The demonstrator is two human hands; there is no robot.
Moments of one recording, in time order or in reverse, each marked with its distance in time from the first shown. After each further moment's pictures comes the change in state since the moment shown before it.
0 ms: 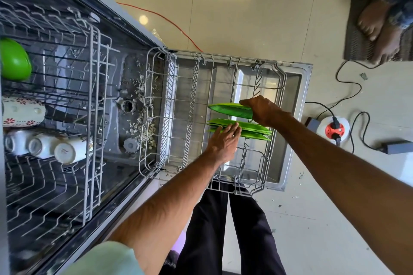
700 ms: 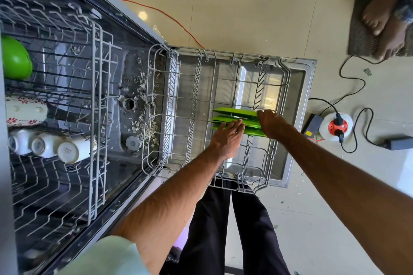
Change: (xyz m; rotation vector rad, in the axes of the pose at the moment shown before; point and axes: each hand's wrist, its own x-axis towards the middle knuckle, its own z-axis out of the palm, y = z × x) left_hand 0.000 -0.007 0.000 0.021 0.041 0.041; right_hand -0.019 0.011 0.045 -0.142 -0.082 0.274
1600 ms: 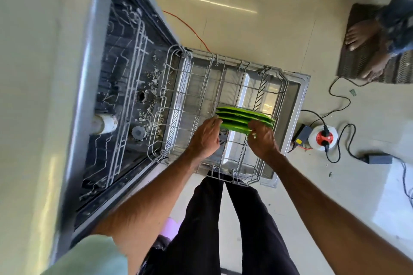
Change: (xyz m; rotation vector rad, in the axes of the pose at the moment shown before) left_hand -0.108 -0.024 -0.005 -0.448 0.571 -0.146; right_hand -0.104 -0.060 0.014 0.483 0.582 -0.256
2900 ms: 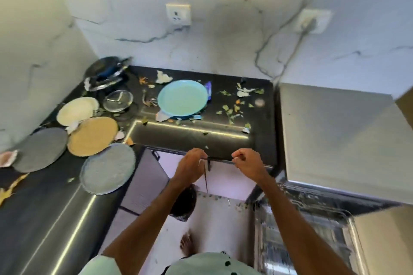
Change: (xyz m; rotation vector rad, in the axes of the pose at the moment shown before) left_hand -0.708 0.164 -0.088 -0.339 1.337 -1.215; right_hand -0.425 -0.502 0.034 -0.332 -0.941 -1.009
